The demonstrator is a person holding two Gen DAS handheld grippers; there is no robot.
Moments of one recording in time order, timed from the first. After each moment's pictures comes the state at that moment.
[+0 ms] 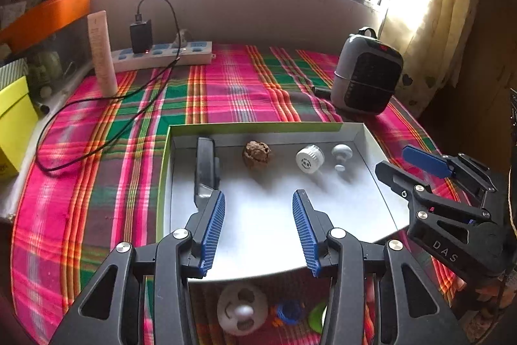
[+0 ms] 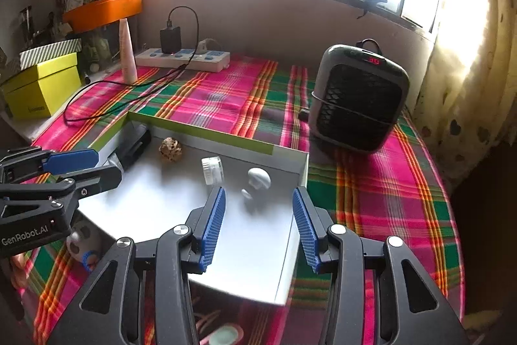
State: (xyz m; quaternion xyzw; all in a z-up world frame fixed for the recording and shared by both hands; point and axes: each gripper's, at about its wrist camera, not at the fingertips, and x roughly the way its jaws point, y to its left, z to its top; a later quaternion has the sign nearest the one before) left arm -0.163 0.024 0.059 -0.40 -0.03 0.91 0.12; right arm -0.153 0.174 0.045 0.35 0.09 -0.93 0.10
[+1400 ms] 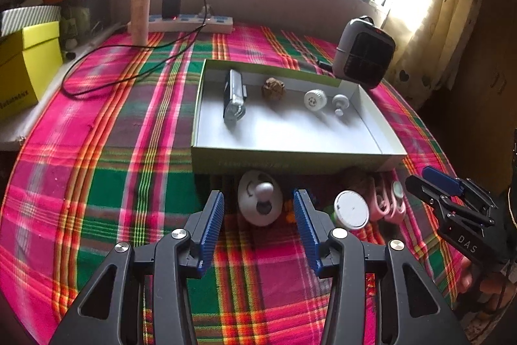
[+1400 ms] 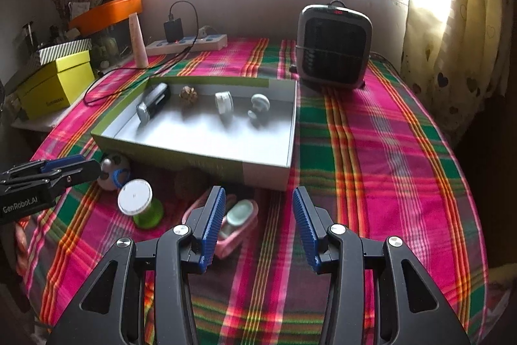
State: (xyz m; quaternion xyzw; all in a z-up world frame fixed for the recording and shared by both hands) left arm -0.088 -0.012 0.032 -0.42 -0.07 0.90 0.11; right arm -0.073 0.198 0.021 0.38 0.03 -0.92 0.08
